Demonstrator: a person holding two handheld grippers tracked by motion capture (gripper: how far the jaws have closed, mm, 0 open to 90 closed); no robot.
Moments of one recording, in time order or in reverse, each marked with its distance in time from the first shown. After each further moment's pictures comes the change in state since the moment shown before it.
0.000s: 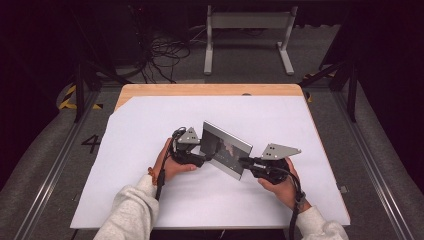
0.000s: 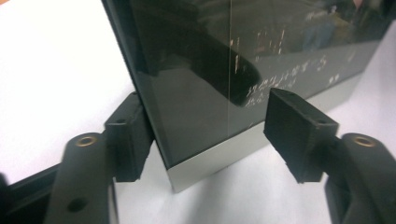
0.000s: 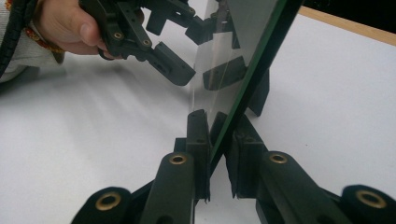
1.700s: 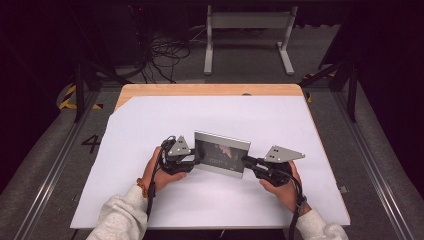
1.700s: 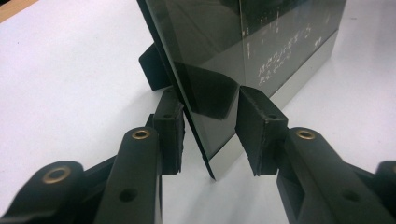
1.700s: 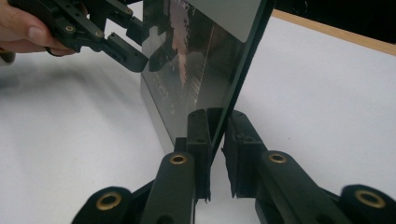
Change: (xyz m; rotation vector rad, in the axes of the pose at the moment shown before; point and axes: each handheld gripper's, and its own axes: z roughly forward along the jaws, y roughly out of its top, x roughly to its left) left arm -0.024 -0.017 -0.034 0.025 0.094 0.034; right arm 0.003 -0.007 -0.006 -0.027 -0.070 0.011
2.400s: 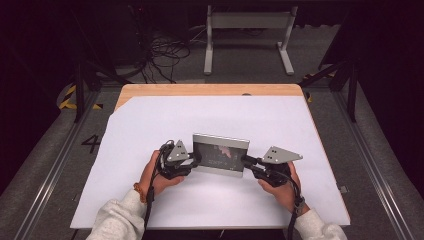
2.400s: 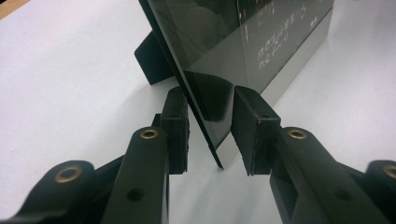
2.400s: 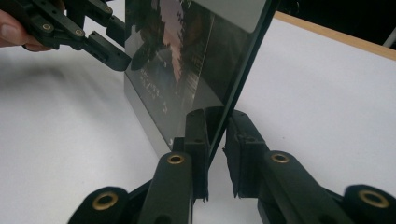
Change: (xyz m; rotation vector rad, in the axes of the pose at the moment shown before) left arm -0.008 -0.007 -0.003 0.025 0.022 0.011; right arm 0.003 -0.002 0.003 0.014 -0.032 -0.022
